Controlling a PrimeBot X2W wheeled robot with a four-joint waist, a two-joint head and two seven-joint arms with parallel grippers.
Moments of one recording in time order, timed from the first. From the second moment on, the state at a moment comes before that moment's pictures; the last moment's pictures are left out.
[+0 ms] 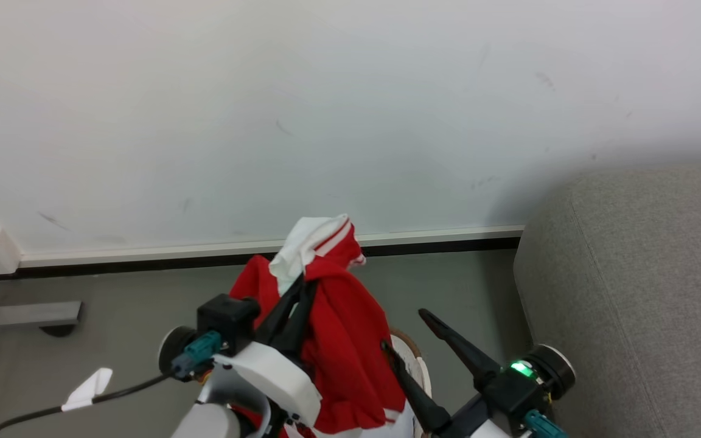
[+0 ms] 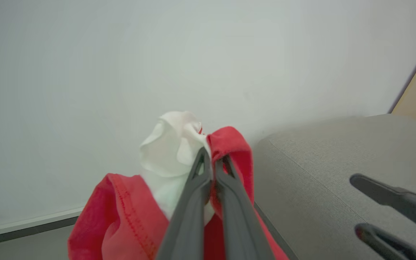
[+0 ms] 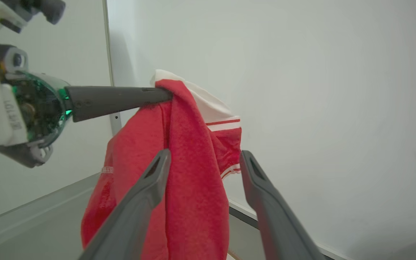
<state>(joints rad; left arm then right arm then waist) -0.28 0.12 -0.38 0.13 -0.30 -0.01 -0.03 -0.26 -0.05 0.57 0.27 0.20 0.13 -0.26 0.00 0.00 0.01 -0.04</state>
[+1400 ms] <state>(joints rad) -0.20 0.12 -0.53 -0.01 -0.34 -0.04 0.01 -0.40 -0.08 0.44 0.39 0.31 0.13 -0.26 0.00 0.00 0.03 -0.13</state>
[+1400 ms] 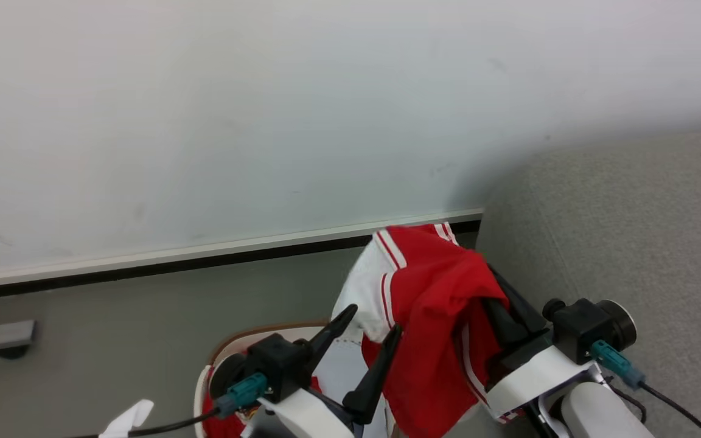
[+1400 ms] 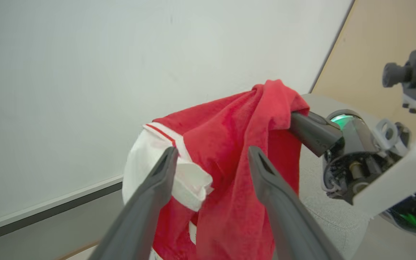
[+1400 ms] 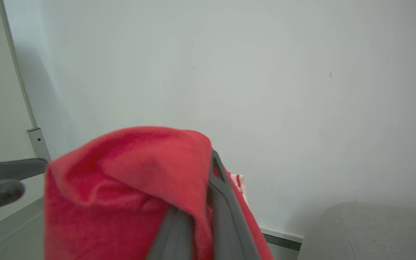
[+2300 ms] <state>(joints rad) -0.48 0.15 -0.57 -0.03 -0.24 -0.09 -0.05 -0.76 -0.18 -0.13 0.33 0.22 0.13 -0.23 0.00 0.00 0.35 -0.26</state>
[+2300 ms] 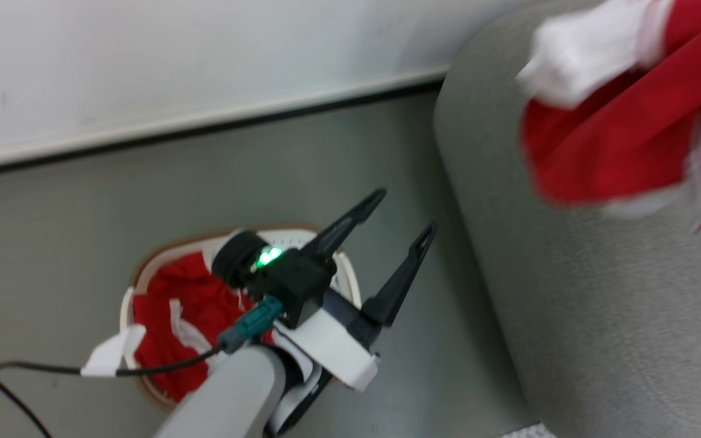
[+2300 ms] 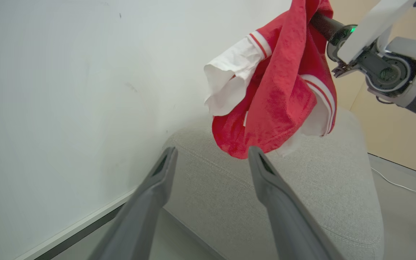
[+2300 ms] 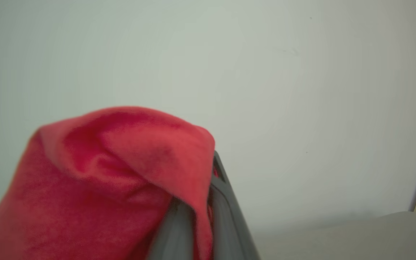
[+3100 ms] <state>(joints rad) -0.70 0.11 -0.60 0.10 -0.22 -0.11 -0.21 -1.20 -0.19 -0.88 0.81 -0.48 0.13 -0.24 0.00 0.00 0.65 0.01</state>
